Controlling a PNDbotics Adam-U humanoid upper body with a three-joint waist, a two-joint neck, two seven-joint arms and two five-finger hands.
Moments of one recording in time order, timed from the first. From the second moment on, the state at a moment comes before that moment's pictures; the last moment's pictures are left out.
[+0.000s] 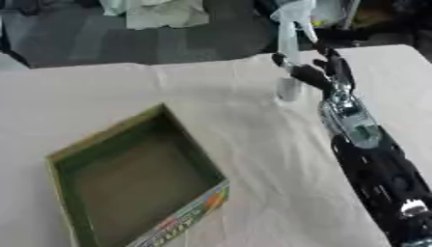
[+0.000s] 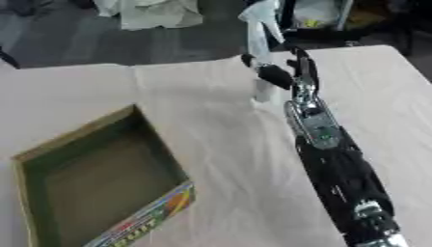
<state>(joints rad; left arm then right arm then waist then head) -0.13 0.41 0.14 -1.66 0.38 0.02 0.39 -0.73 -0.36 -0.04 -1.25 -0.15 0.26 -0.42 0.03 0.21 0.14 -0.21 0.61</state>
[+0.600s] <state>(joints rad) -0.13 0.41 0.14 -1.66 0.38 0.02 0.39 -0.74 -0.36 -0.04 -1.24 -0.14 0.26 -0.43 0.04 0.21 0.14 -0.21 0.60</state>
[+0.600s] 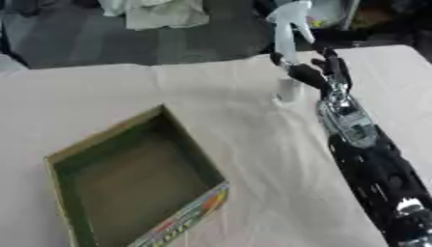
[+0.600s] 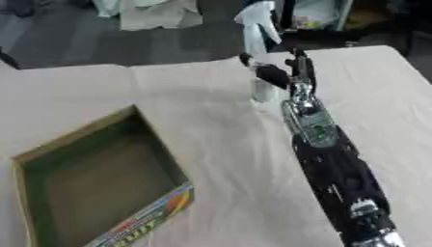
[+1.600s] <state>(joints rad) -0.13 0.41 0.14 -1.66 0.38 0.02 0.39 -0.75 -0.36 -0.04 -1.22 -0.14 0.26 -0.45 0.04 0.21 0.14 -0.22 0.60</state>
